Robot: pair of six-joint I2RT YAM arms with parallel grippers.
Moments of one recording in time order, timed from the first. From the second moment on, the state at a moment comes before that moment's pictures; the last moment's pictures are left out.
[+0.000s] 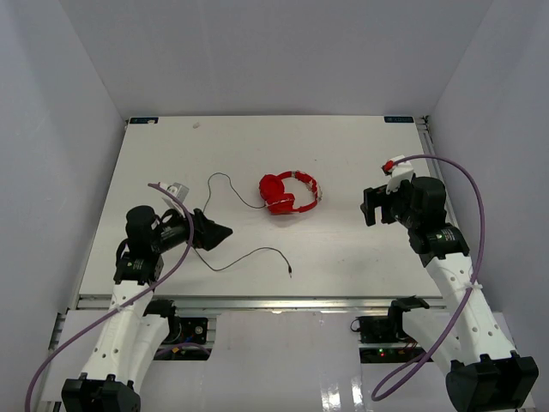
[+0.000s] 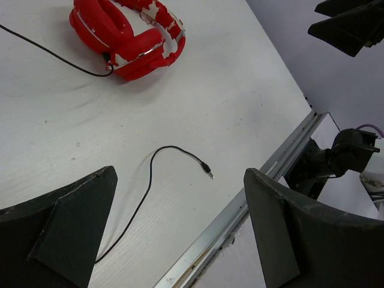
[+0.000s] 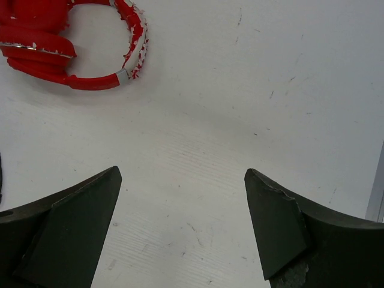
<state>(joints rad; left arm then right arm) -0.06 0.66 0.50 -0.16 0.80 -0.35 0.16 0.83 0.79 -0.45 -0.19 -0.17</state>
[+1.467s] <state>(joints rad) -0.13 0.62 0.50 -0.18 0.73 -0.35 0.37 2.18 1.67 -0.53 -0.35 -0.25</state>
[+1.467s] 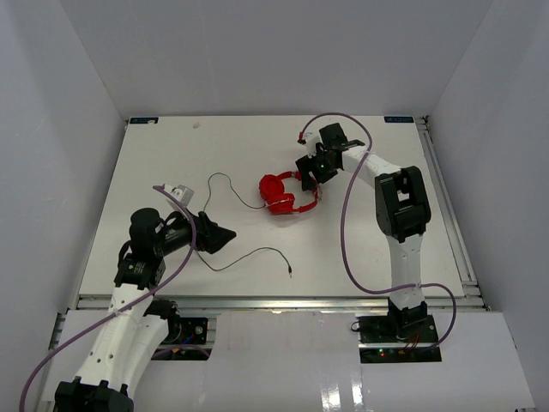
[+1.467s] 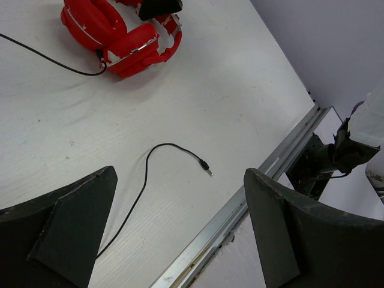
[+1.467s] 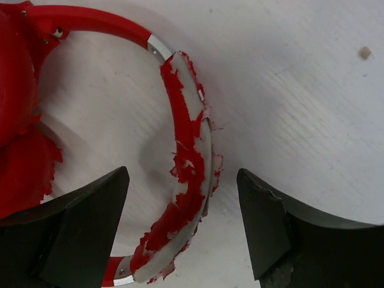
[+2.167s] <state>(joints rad) -0.13 0.63 0.50 -0.18 0.73 -0.35 0.43 2.17 1.63 -0.46 -0.18 -0.32</state>
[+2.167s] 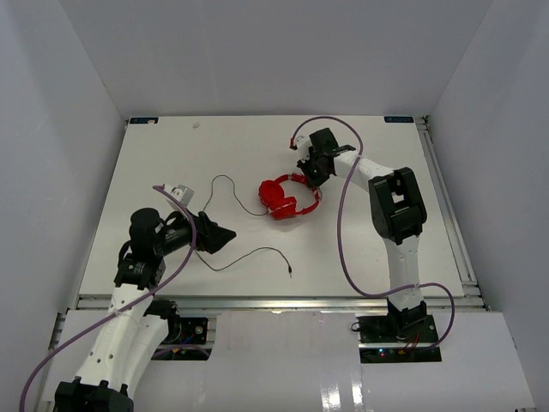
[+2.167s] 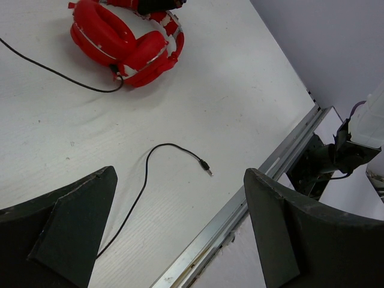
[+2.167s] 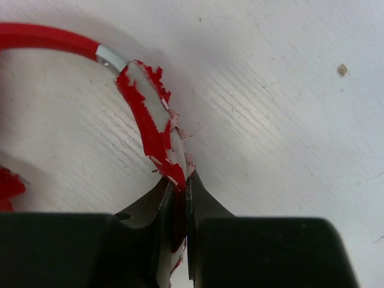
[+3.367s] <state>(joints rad) -0.94 0.89 0.56 0.16 0.27 0.26 0.19 1.25 1.49 -0.78 -0.66 -0.33</state>
